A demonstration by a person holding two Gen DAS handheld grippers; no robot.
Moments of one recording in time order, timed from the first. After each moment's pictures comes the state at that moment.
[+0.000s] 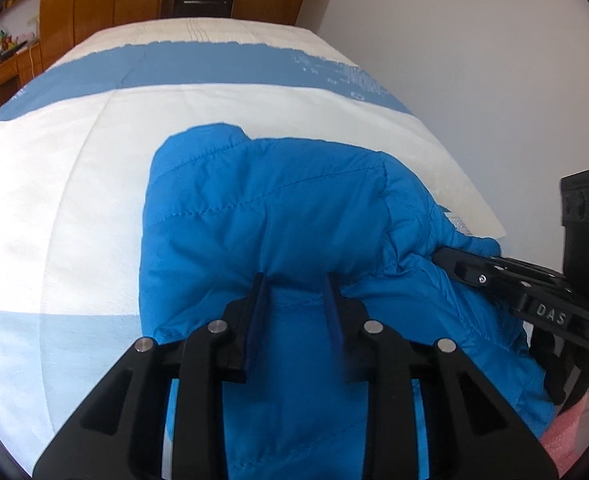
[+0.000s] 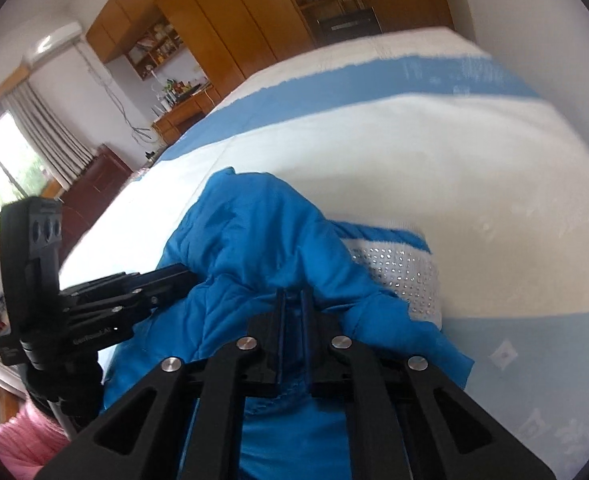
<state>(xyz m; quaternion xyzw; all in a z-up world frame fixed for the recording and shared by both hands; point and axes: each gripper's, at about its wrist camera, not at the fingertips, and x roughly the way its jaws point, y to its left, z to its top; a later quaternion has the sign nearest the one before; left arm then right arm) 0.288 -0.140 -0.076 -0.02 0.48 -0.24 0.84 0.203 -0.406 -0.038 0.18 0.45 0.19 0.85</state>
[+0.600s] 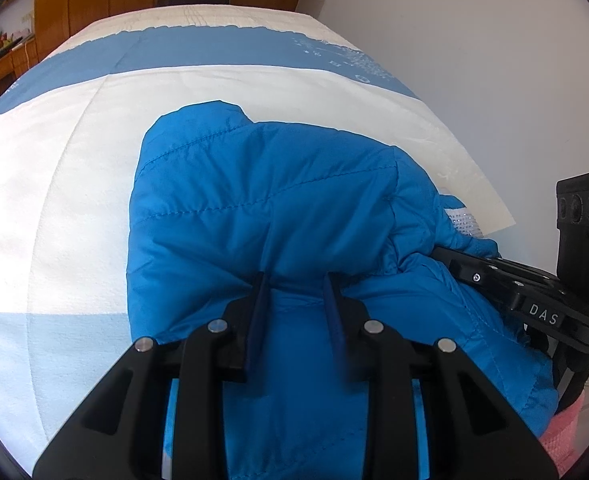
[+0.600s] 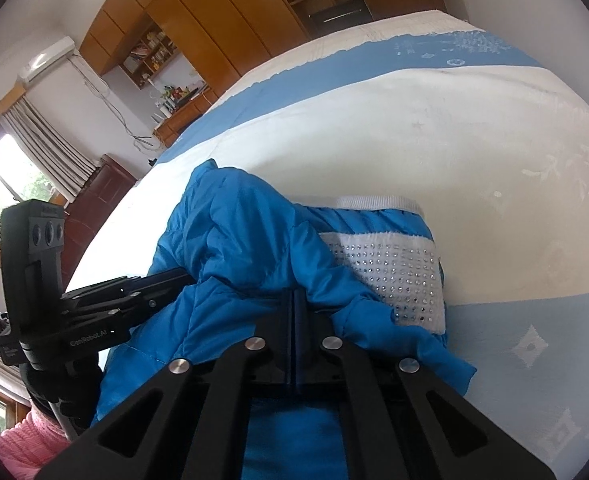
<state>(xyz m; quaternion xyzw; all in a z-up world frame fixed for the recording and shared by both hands) 0.306 -0.150 -0.097 -0.01 0.49 -0.24 0.84 0.207 -0.403 -0.057 0.19 0.45 0.18 0.85</state>
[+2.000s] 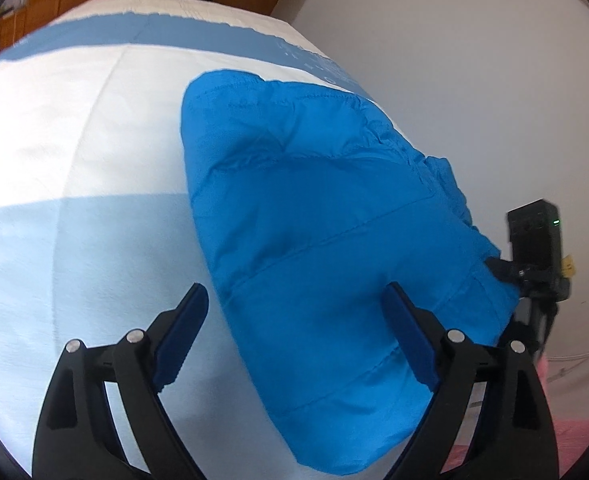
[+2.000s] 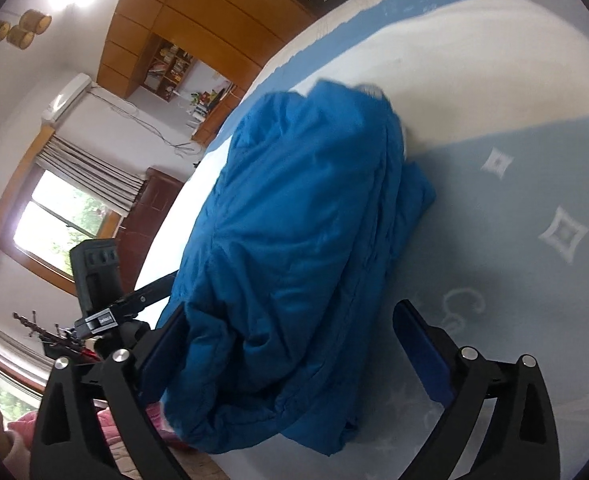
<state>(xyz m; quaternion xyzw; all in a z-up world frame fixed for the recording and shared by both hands) 0.228 -0.058 -0.098 -0.09 0.48 -0.33 0.81 0.108 -0.440 -0.069 0.32 0.47 0.26 0.78</state>
